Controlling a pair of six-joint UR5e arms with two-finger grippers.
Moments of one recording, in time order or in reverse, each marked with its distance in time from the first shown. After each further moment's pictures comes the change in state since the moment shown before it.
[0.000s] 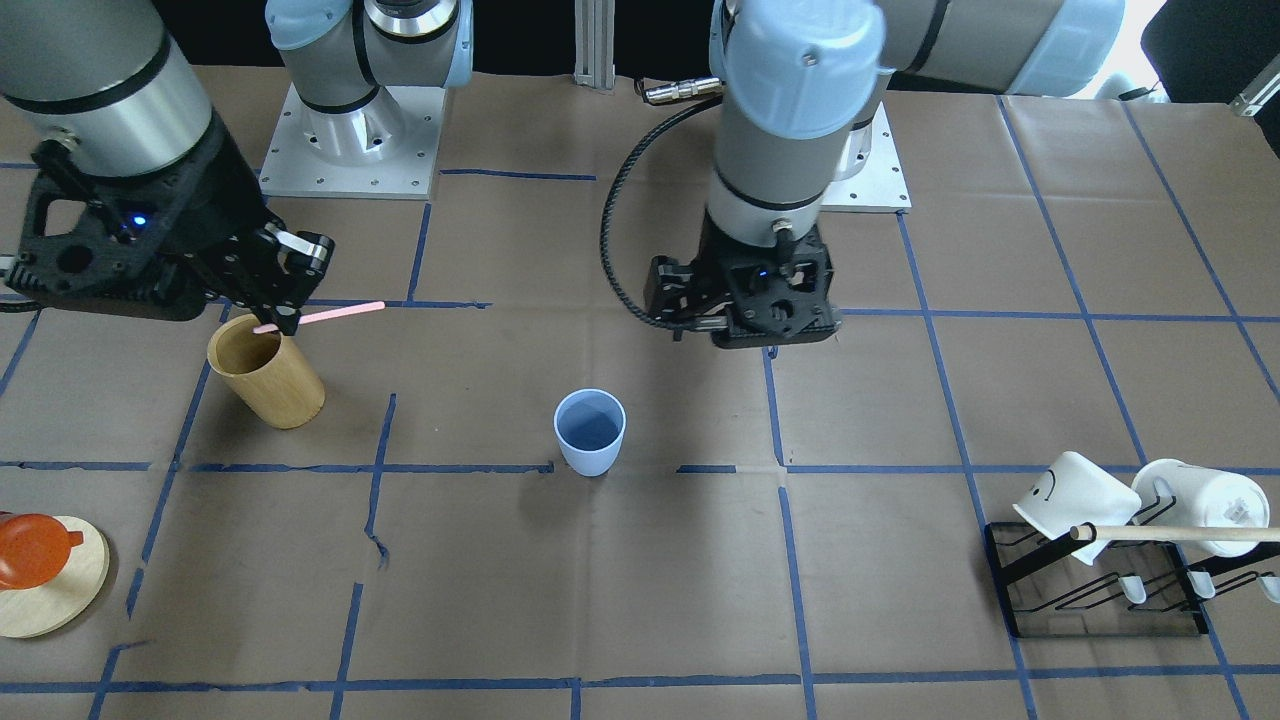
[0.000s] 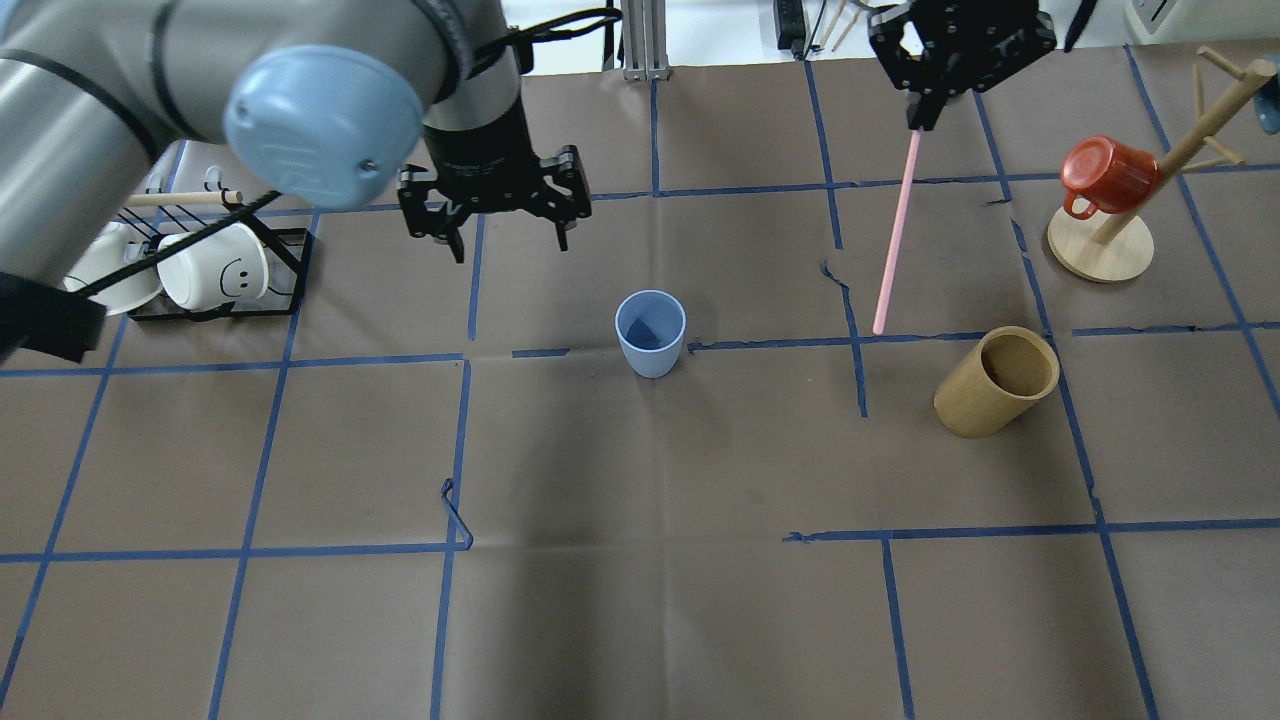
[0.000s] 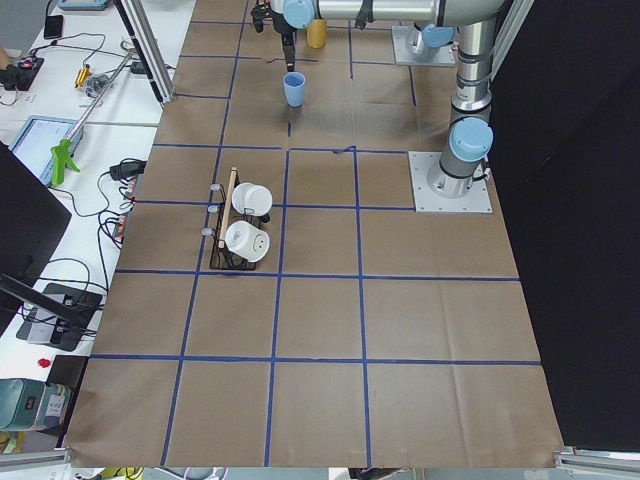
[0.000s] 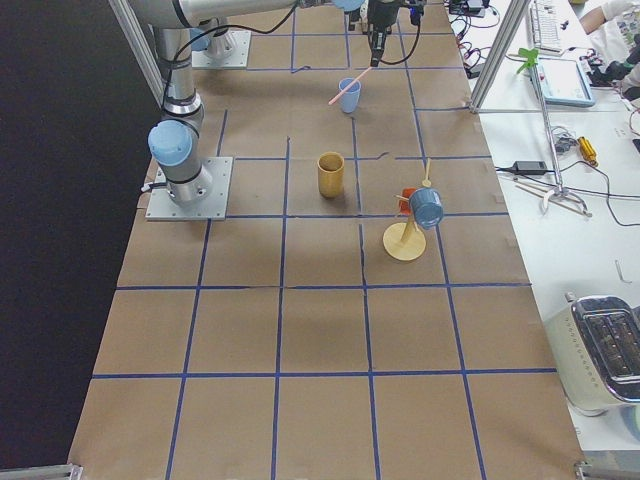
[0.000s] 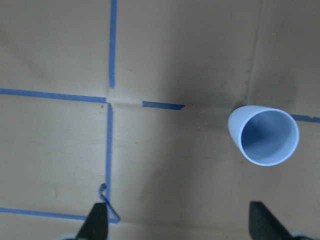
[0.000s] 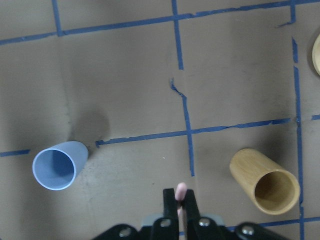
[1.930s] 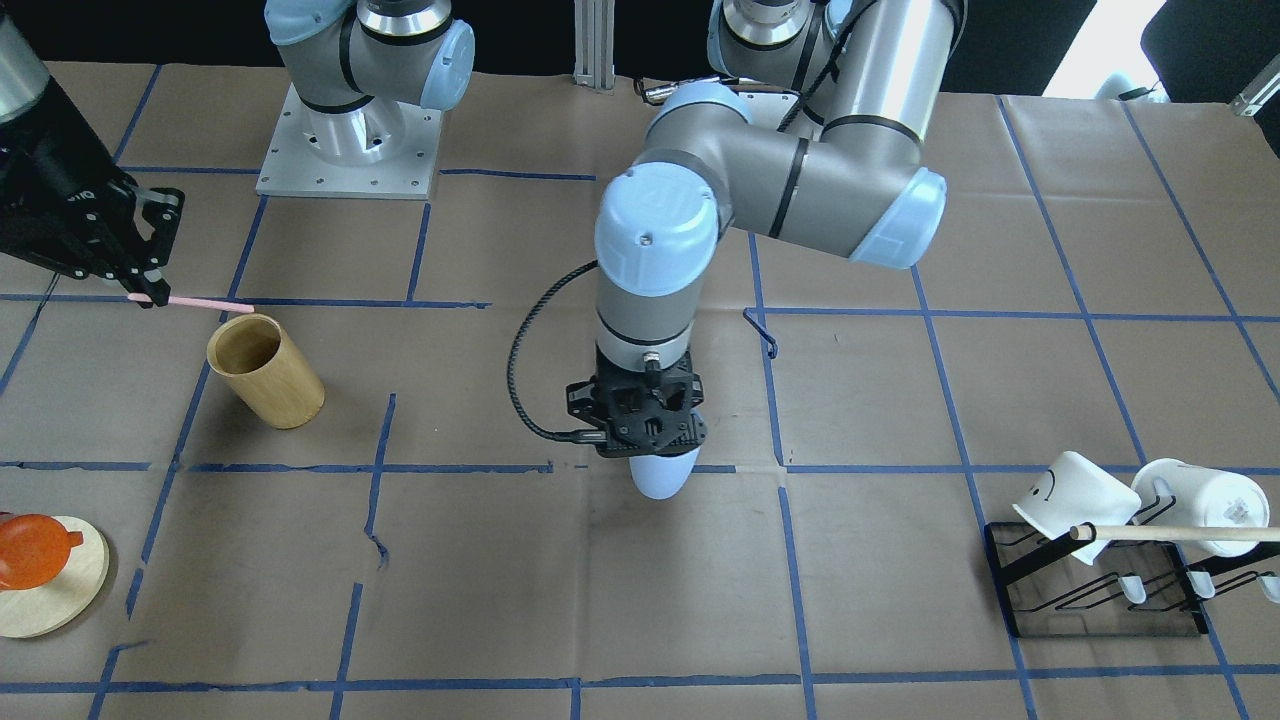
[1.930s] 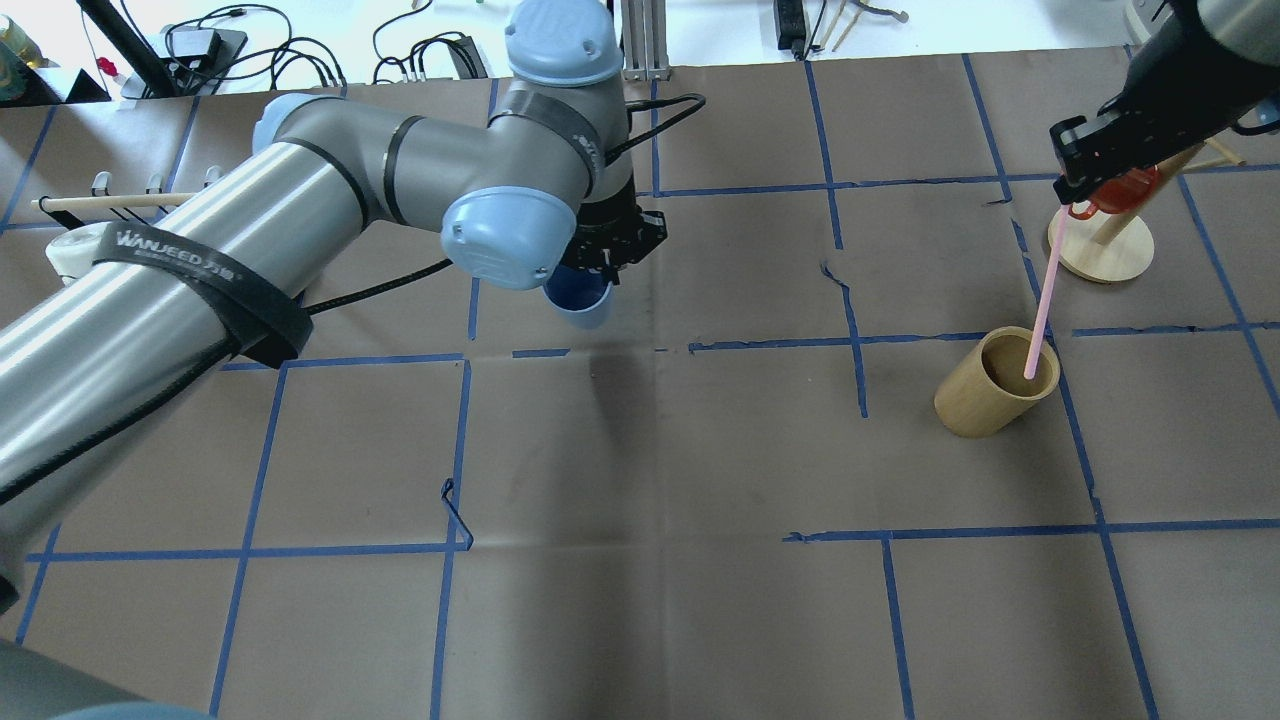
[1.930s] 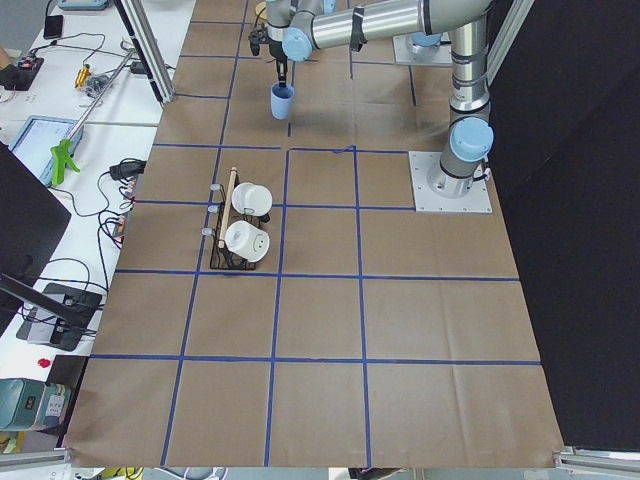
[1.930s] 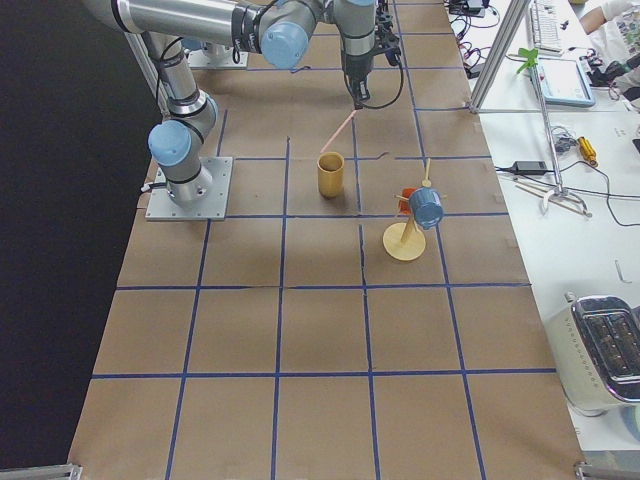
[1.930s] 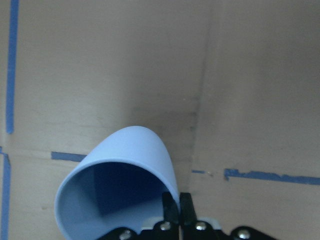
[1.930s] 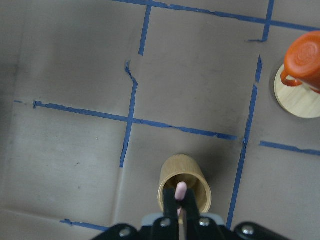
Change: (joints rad) left arm -0.207 -0.275 -0.046 0.427 0.002 -0.248; right arm -0.331 -0.274 0.389 -0.162 0.078 -0.594
